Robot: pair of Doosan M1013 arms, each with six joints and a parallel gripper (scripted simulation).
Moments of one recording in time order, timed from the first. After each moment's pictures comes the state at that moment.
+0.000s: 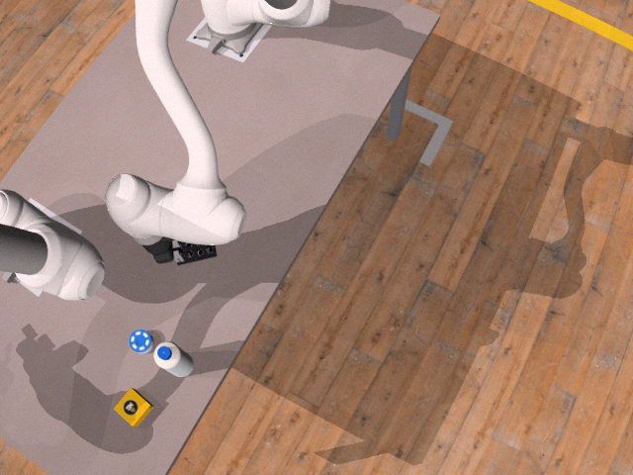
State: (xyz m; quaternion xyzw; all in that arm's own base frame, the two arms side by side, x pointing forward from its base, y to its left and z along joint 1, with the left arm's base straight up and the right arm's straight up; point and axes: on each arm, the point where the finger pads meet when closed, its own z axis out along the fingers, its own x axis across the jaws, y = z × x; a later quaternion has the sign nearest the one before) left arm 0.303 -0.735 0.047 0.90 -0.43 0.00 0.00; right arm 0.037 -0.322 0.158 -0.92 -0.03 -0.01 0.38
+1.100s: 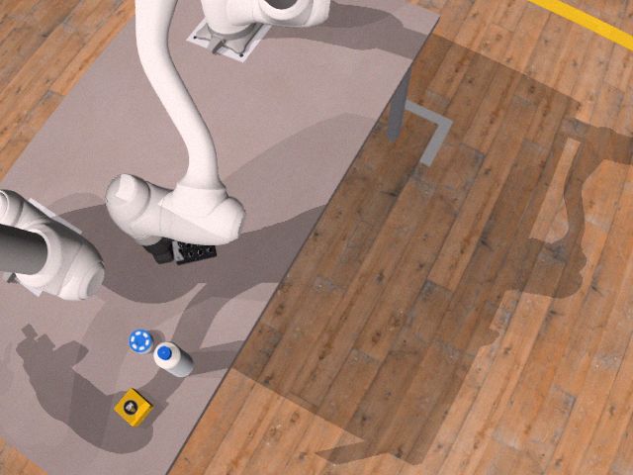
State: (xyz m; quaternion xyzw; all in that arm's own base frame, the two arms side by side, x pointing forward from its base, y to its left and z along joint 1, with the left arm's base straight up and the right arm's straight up) left arm 0.303 -0.735 0.047 0.91 -0.42 0.00 0.00; right arm 0.037 -0.322 0.158 -0.92 -0.03 -0.01 0.38
